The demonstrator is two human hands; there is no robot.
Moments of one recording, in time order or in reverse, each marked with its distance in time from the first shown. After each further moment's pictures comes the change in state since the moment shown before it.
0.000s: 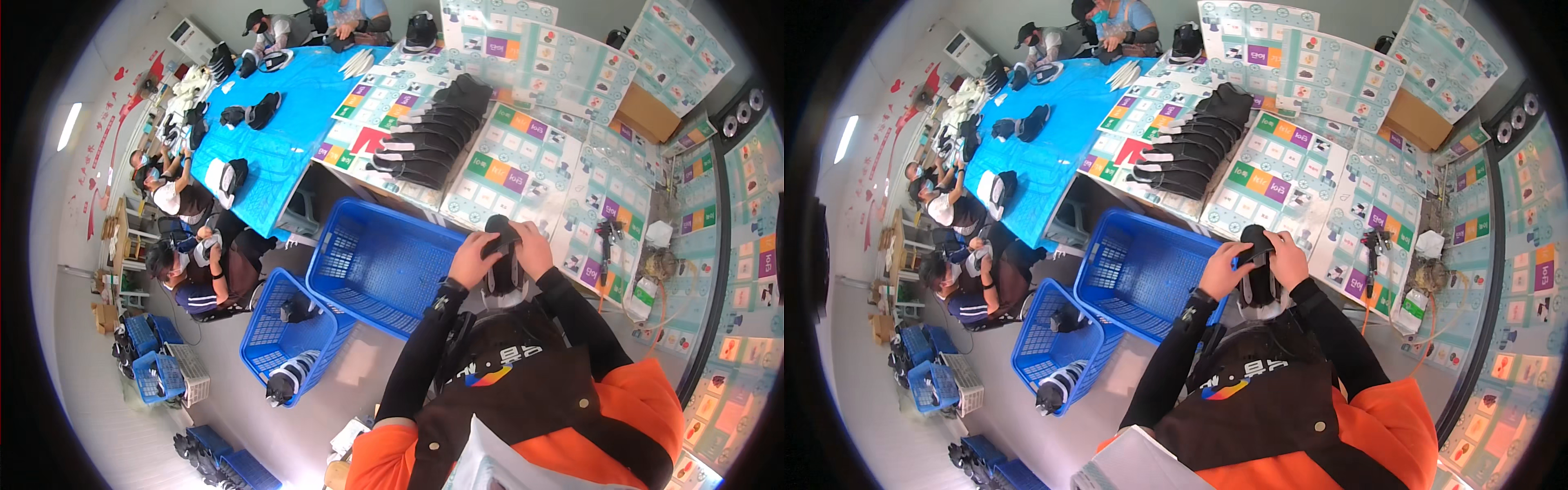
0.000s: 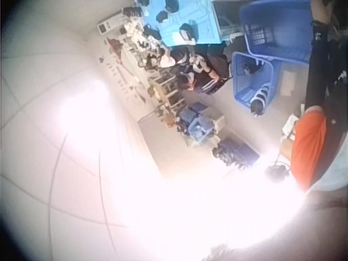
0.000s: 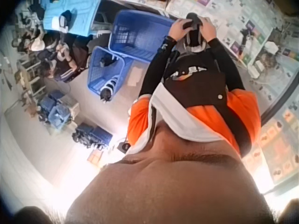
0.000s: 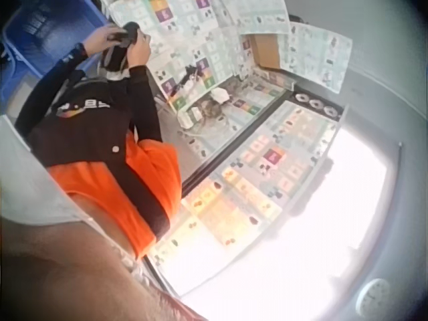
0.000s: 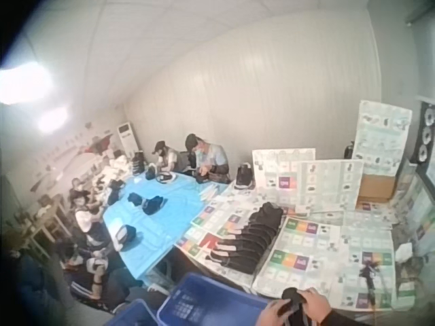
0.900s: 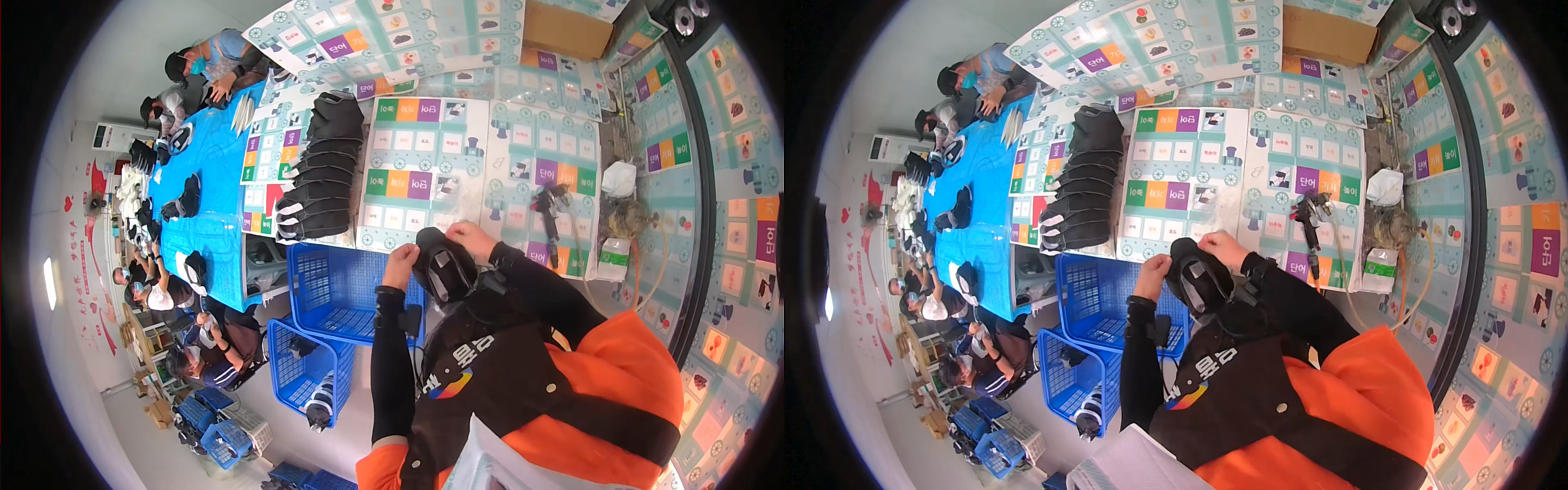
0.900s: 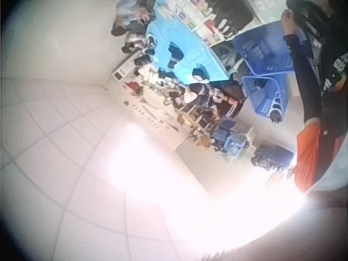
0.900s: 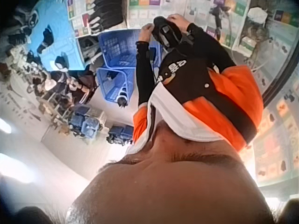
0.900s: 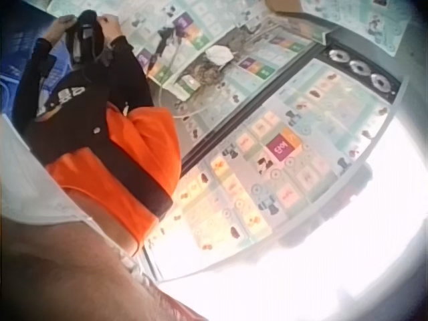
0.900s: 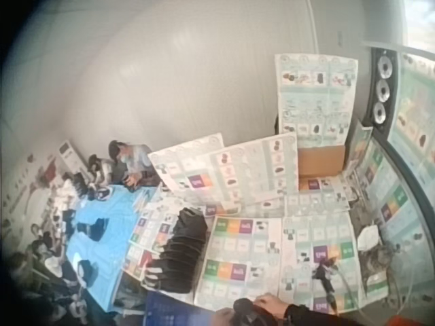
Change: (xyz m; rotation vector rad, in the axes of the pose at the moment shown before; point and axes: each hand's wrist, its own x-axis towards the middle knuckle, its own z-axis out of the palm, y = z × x) left_hand 0.120 -0.063 0.110 -0.159 -0.172 -0.603; right_hand 0.049 0.205 0.017 0.850 -0.318 0.451
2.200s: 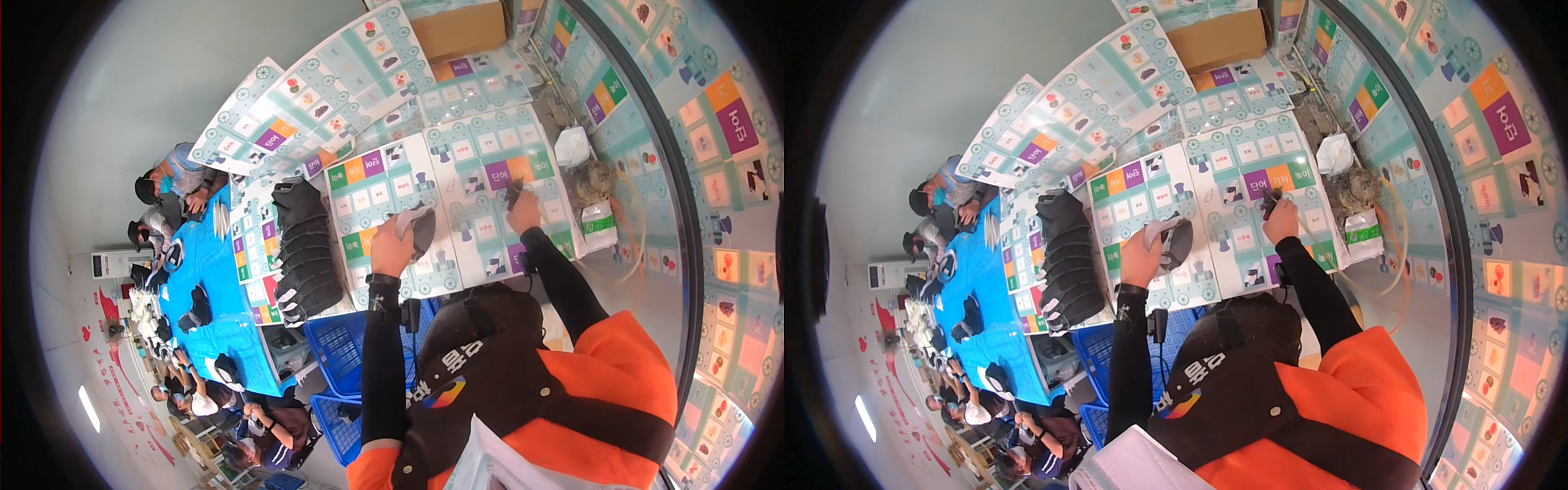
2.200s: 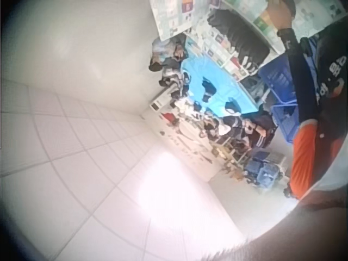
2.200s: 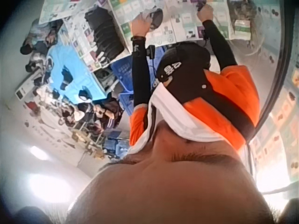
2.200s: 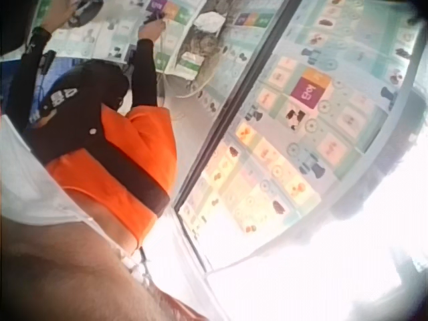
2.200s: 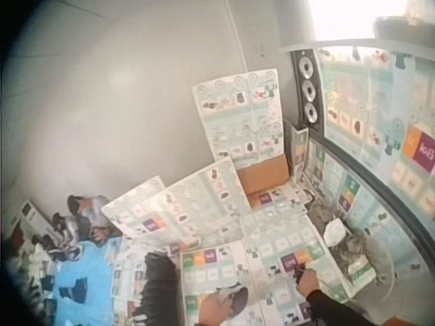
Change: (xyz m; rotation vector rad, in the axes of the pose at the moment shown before) left_hand 0.077 0.181 0.068 0.656 0.042 0.763; right_hand -0.062 0.078 -0.183 -1.069 0.966 0.378
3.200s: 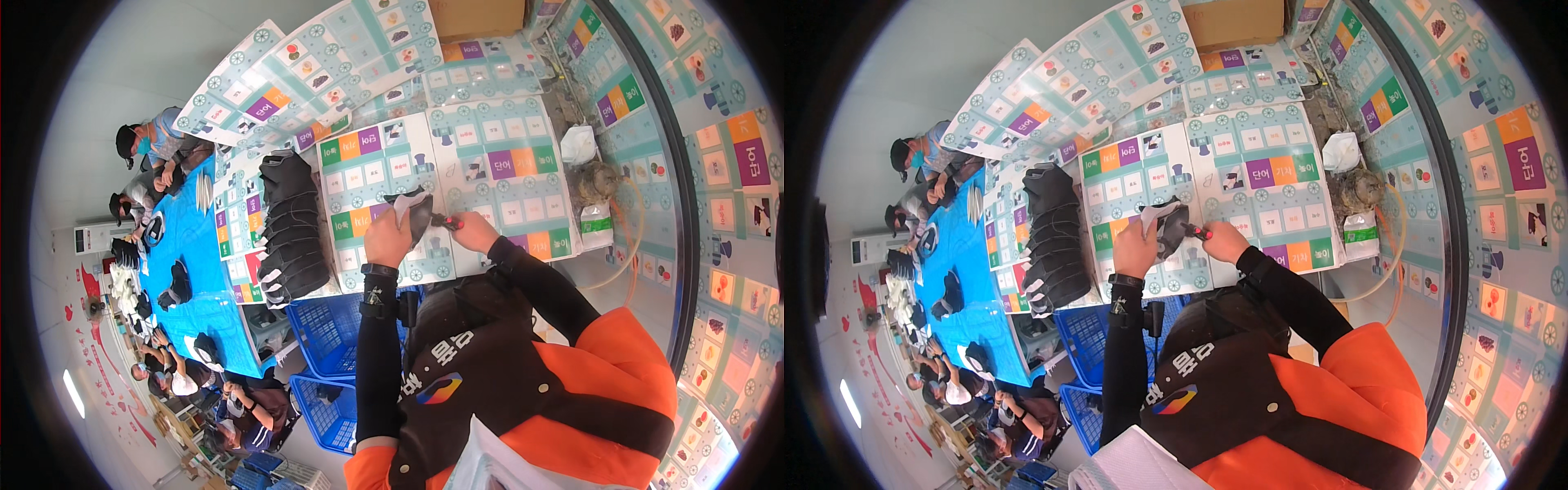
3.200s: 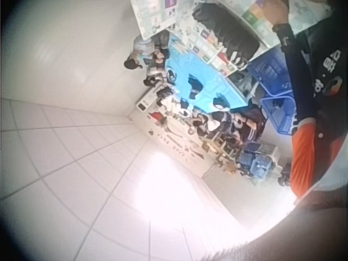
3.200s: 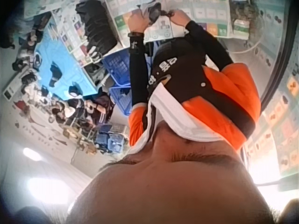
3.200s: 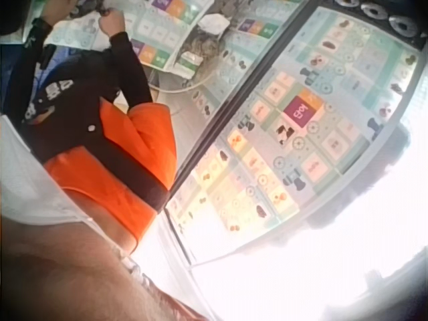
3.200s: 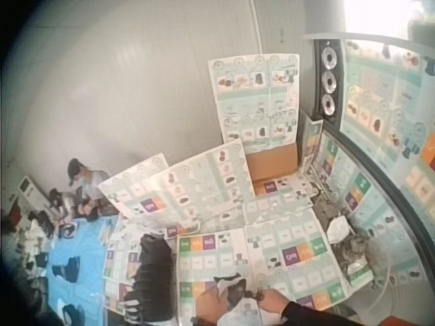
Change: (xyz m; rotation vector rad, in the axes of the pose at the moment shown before) left_hand -0.005 -0.007 -0.002 0.155 -0.044 -0.165; right_hand -0.043 -0.143 -0.091 0.679 -0.607 -0.199
